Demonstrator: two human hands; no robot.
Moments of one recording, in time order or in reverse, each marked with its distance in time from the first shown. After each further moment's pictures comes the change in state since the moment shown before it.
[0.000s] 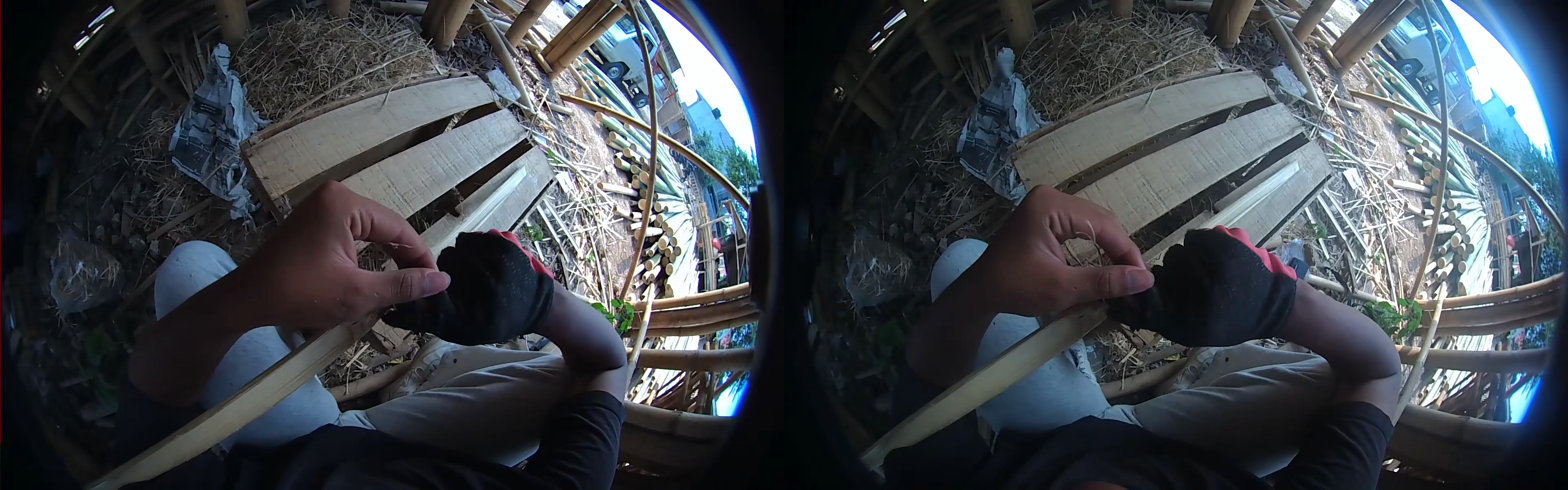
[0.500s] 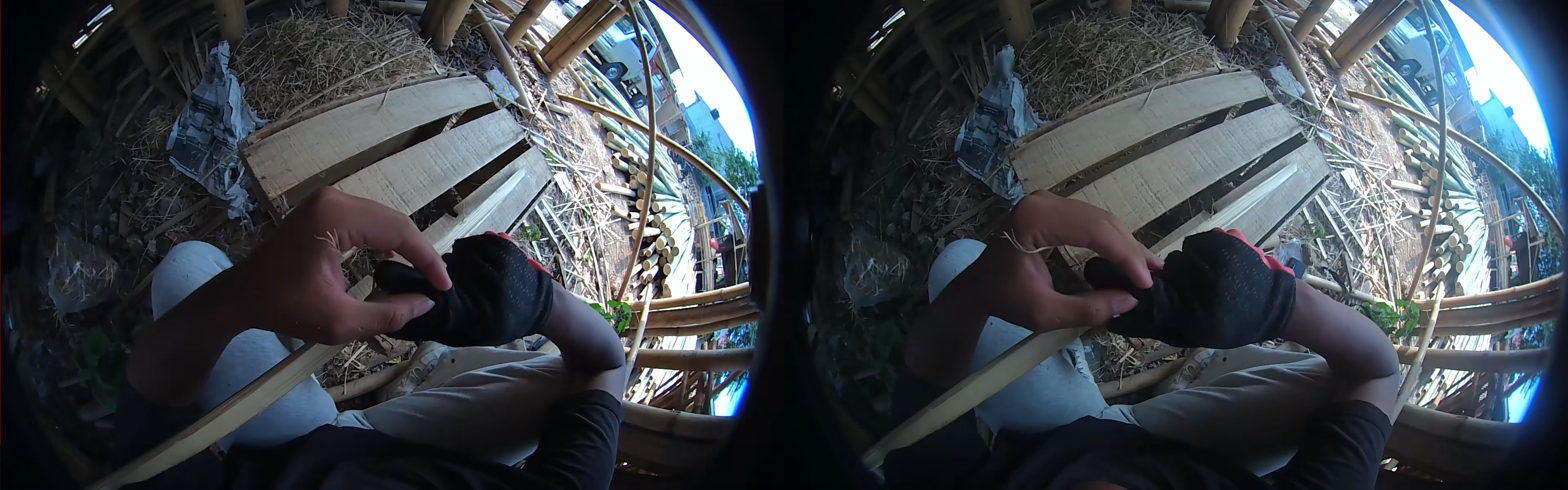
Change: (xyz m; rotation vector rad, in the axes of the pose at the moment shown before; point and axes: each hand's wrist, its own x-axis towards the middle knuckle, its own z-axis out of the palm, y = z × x) left_hand 0.003 -0.009 -0.006 0.046 -0.078 0.389; right_hand -0.005 0.004 -0.002 0.218 -0.087 0.126
